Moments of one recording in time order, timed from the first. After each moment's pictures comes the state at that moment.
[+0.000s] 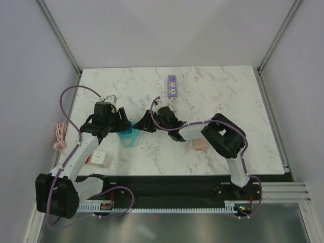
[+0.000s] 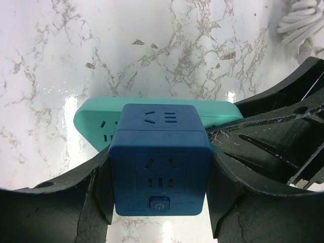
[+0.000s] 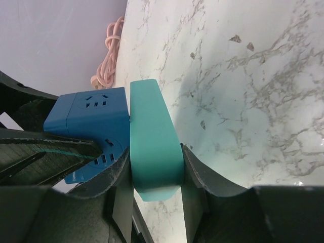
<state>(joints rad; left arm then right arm) -0.20 1.12 0.78 -0.44 0.09 -0.34 0.84 2.08 1.13 0.63 -0.27 1.02</state>
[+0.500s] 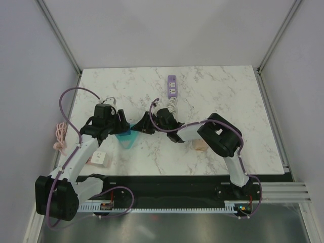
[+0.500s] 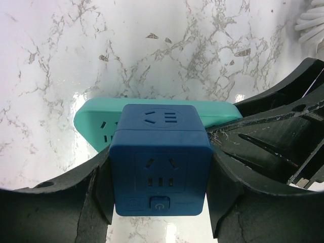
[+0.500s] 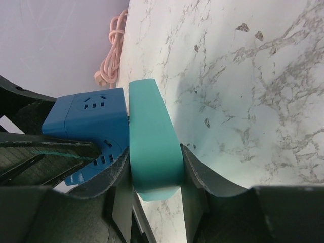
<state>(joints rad) -0.20 1.08 0.74 -0.44 0.04 -0.33 0.85 2.12 1.14 0.68 -0.28 1.05</state>
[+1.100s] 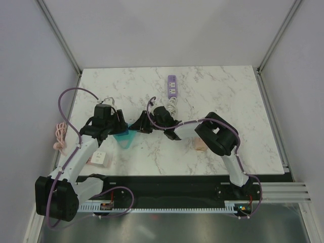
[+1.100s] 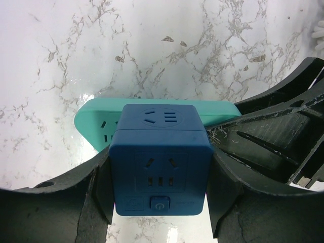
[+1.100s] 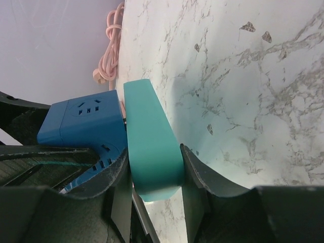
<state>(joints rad) -0.20 1.07 0.74 -0.44 -0.02 -0.34 0.85 2.17 1.23 0.60 -0.32 1.07</state>
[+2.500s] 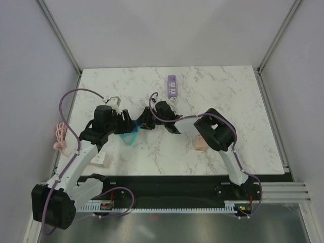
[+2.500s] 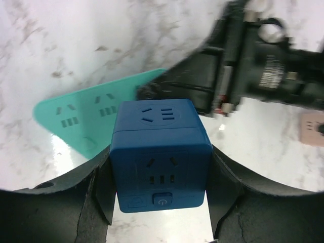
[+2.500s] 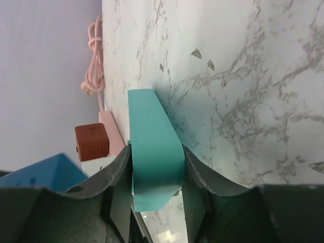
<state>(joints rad) -0.22 0.99 0.69 -0.37 0.12 -0.32 0.78 2.25 1.34 0.47 -0.39 1.09</state>
